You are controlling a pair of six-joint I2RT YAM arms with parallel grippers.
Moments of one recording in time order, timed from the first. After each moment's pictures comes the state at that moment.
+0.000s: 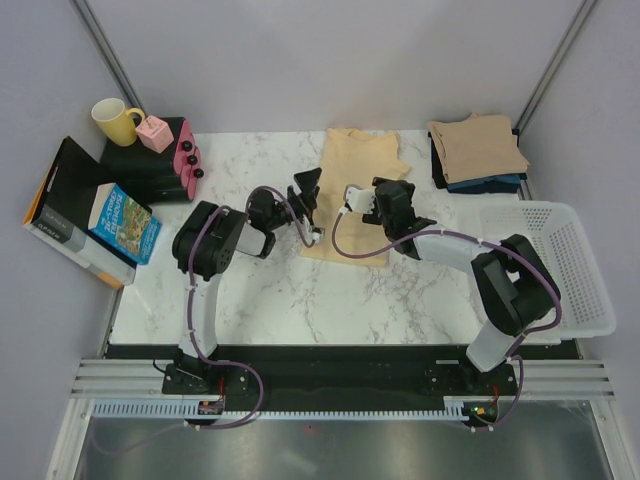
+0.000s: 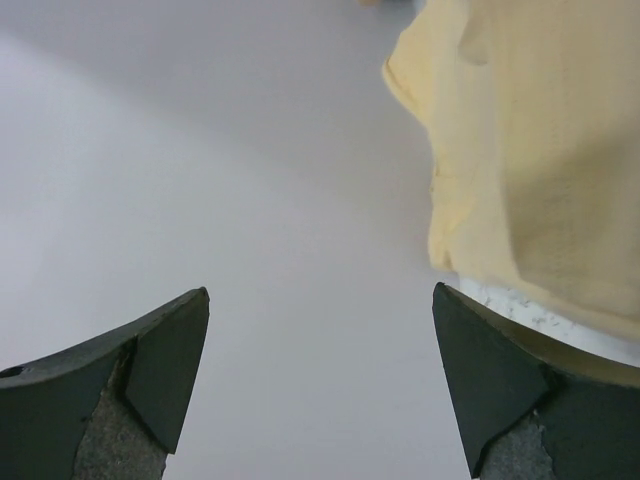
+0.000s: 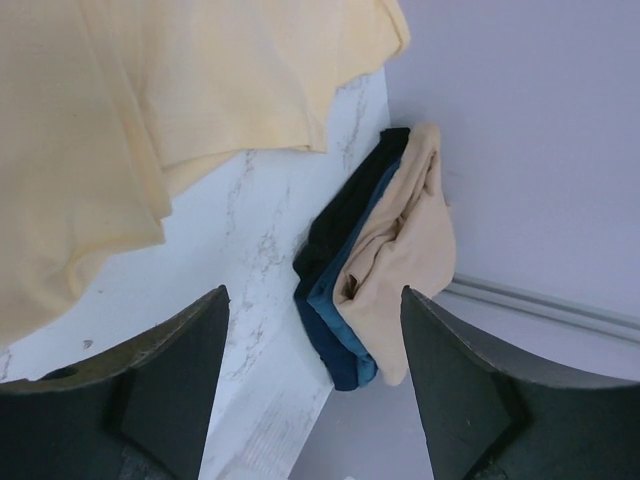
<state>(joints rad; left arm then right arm) -0.35 2.20 0.99 1.21 0.69 1.76 0.53 1.69 0.97 0.20 0.42 -1.07</state>
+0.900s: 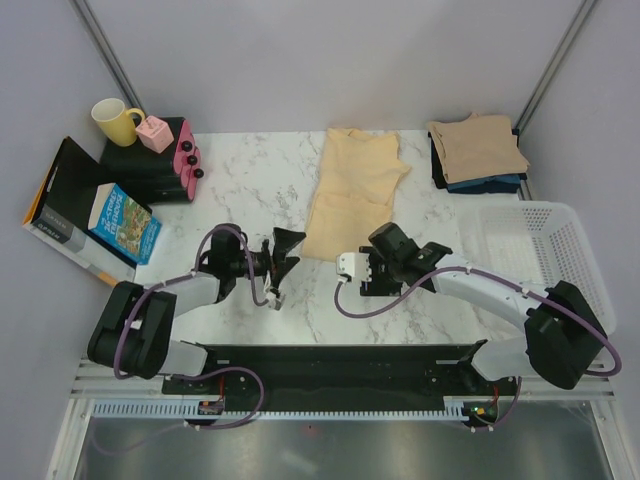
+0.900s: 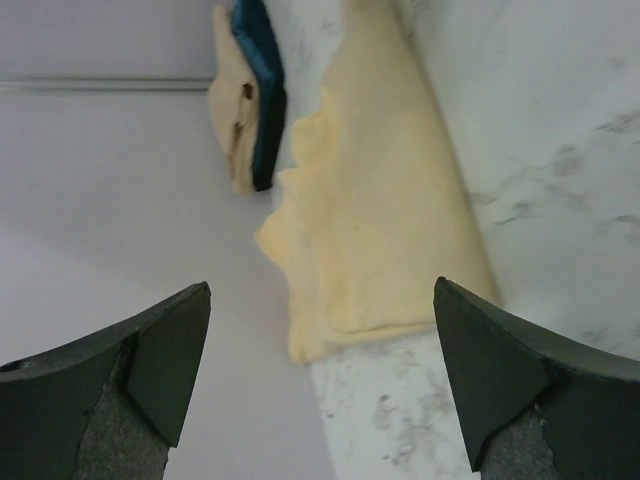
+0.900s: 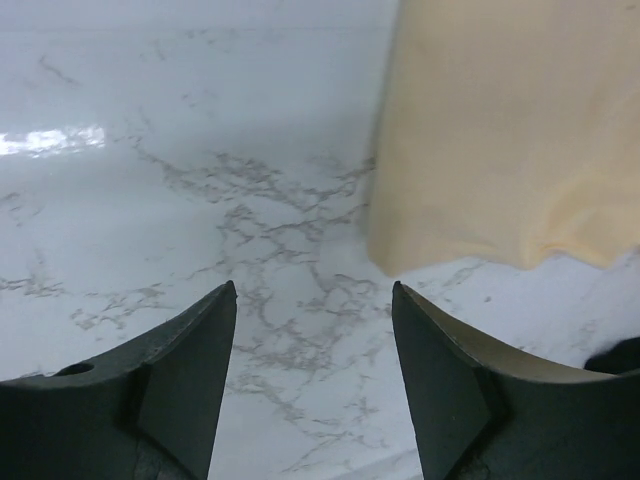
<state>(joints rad) -0.28 1.36 0.43 0.46 1.02 1.92 0.73 1.36 0.87 -0.51 -0.04 -0.87</state>
